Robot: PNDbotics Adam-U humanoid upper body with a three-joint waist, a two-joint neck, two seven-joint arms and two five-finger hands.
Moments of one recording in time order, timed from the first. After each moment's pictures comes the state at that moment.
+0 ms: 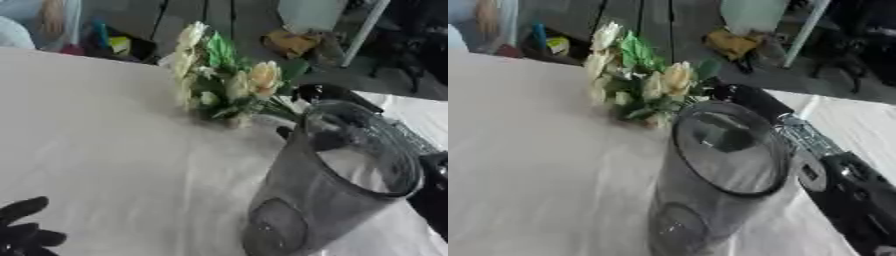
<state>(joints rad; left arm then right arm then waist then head) -0.40 0.17 -0.34 -1.99 -0.04 -0.23 -0.20 -0.54 -0.97 -0.02 -1.46 0.78 -0.22 0.06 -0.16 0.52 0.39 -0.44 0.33</state>
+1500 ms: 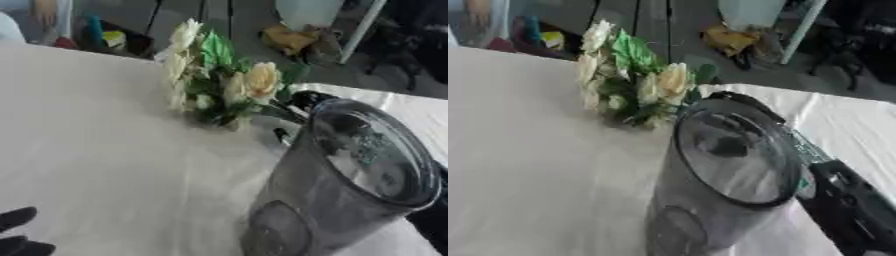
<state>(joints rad) -0.40 0.17 -0.34 -1.99 -0.06 -0.24 -0.20 -0.53 -0.96 -0.04 -1.43 0.78 -0.20 0.06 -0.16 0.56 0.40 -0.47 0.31</state>
